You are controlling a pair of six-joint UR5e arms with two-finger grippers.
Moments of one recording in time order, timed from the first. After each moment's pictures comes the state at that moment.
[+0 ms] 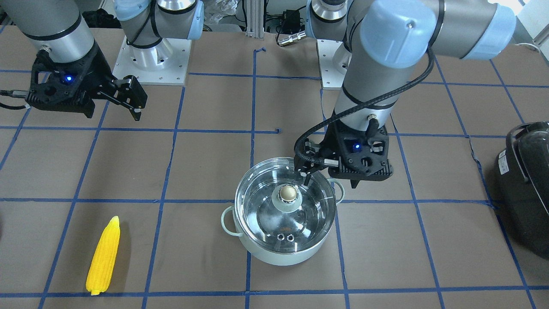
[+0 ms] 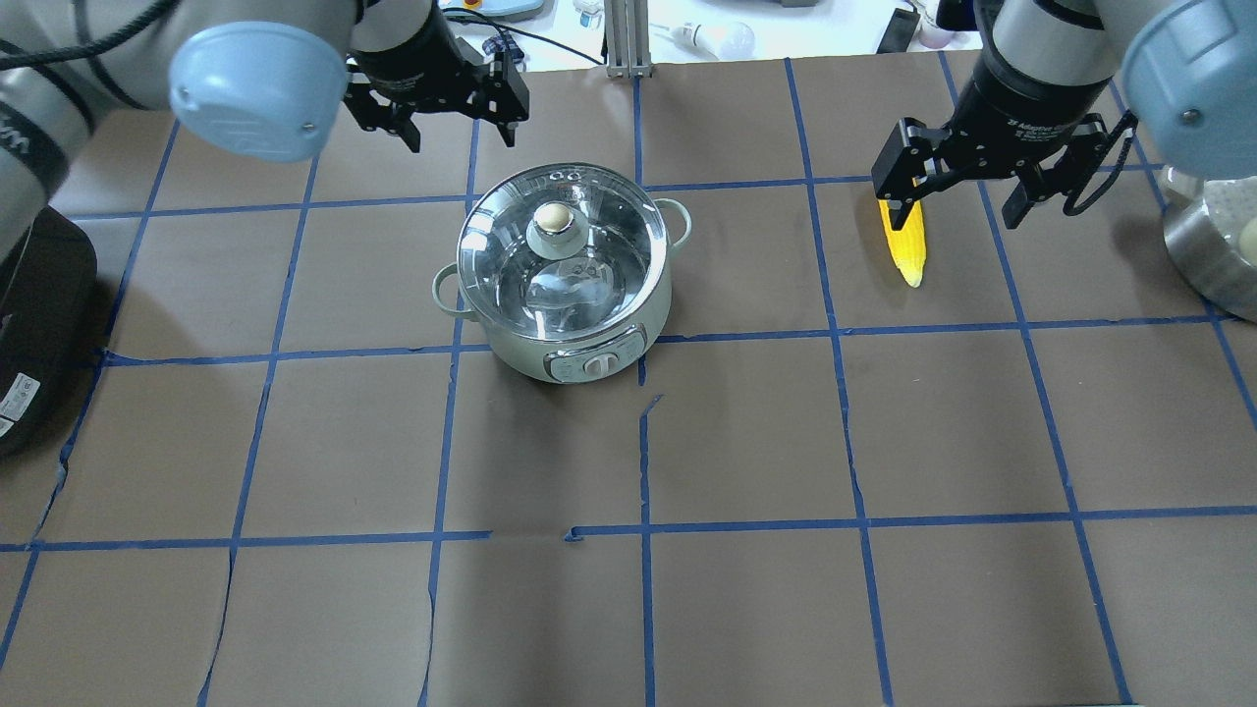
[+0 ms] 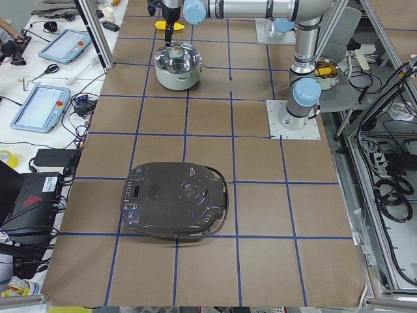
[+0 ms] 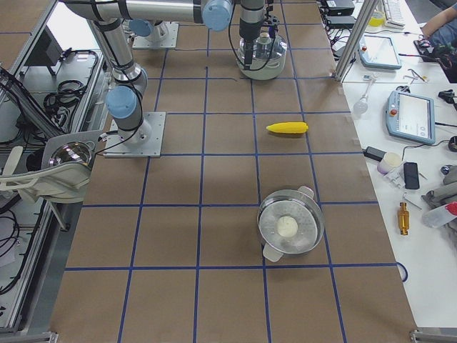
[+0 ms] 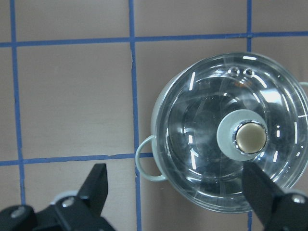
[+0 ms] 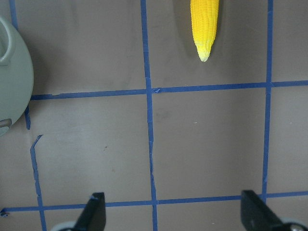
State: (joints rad) left arm -1.73 -1.87 -1.41 -1.24 1.54 -0.14; right arm 1.52 -1.56 1.58 -1.59 -1.58 0.00
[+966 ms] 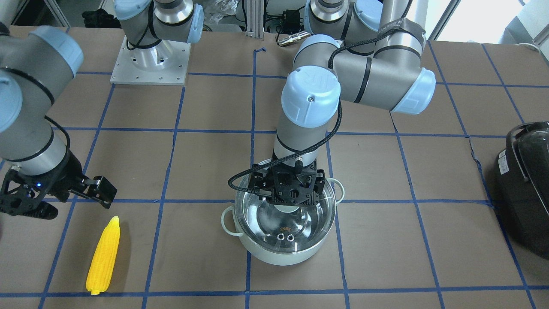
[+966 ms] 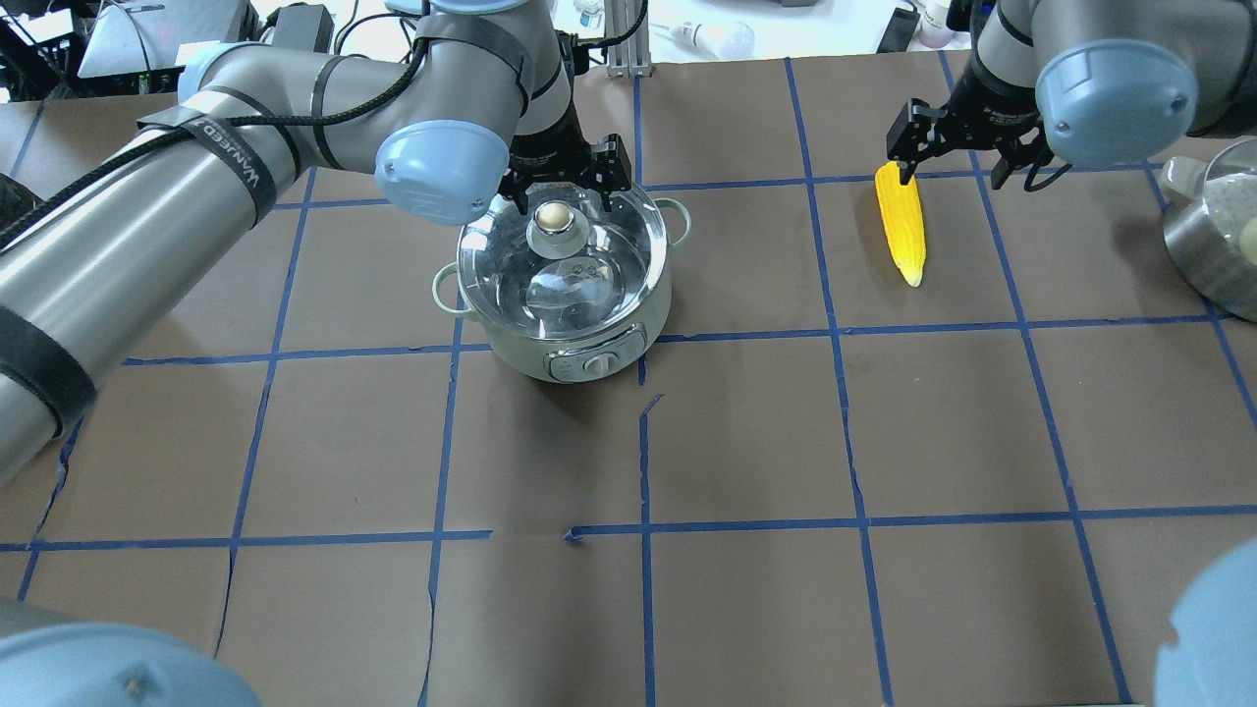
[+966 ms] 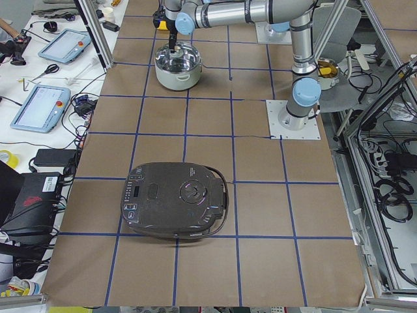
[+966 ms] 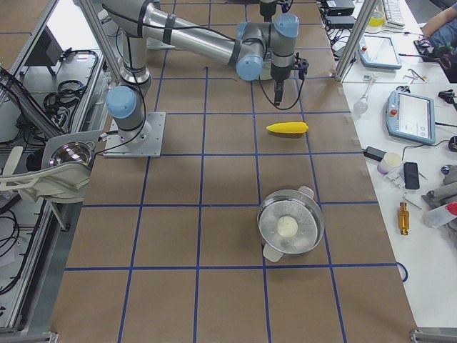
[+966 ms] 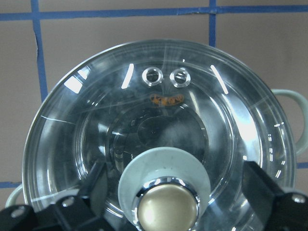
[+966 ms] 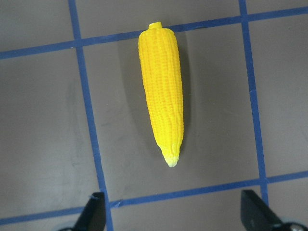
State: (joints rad) left arm -1.83 -1.97 -1.46 -1.15 1.55 -0.20; right arm 1.41 -1.23 1.58 -2.00 -1.59 -0.02
